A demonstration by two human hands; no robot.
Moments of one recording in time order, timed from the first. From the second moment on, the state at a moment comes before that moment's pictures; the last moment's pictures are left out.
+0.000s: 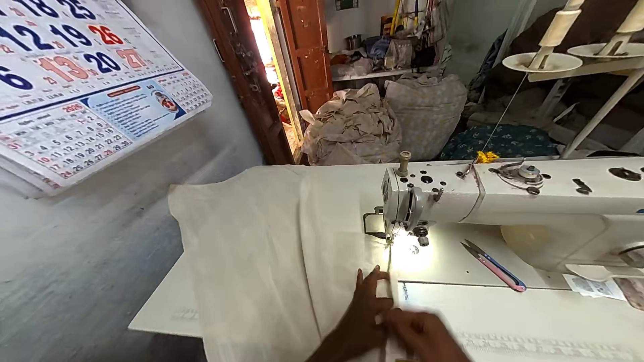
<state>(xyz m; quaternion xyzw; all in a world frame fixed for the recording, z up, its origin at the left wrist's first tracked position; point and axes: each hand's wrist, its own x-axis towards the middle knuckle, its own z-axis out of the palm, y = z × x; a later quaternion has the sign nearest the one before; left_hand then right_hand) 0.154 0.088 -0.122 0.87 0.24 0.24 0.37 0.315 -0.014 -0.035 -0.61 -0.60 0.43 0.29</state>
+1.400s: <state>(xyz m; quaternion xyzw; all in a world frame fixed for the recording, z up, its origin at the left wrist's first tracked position) 0.180 0.023 -0.058 0.88 0.37 -0.09 0.30 0.316 0.077 -0.109 -0.77 -0.56 0.10 0.30</state>
